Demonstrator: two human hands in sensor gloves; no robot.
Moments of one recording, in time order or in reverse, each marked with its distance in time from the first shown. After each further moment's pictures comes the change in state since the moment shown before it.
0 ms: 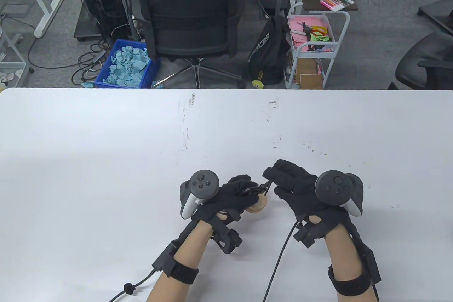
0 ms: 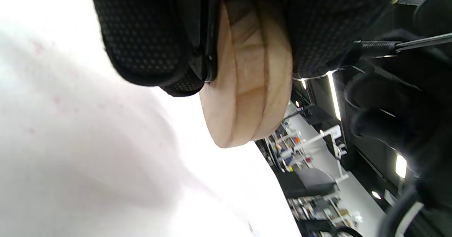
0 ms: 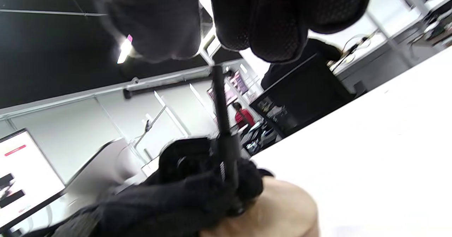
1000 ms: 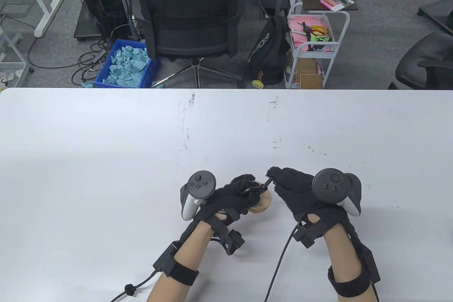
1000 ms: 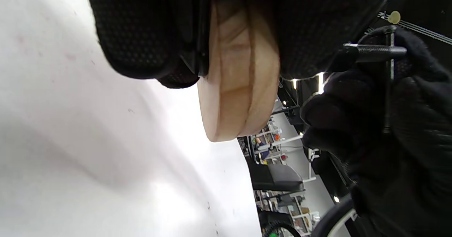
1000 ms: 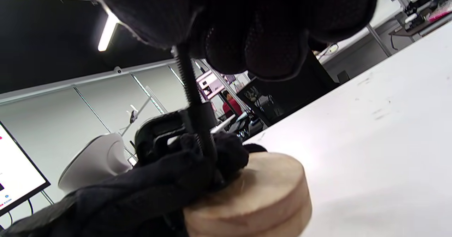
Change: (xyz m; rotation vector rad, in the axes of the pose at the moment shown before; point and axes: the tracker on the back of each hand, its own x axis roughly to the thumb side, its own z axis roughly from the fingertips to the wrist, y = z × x) left_hand -0.007 -0.009 -0.004 -0.127 -0.039 0.232; right_hand -0.003 0.011 -0.004 0.053 0.028 0.002
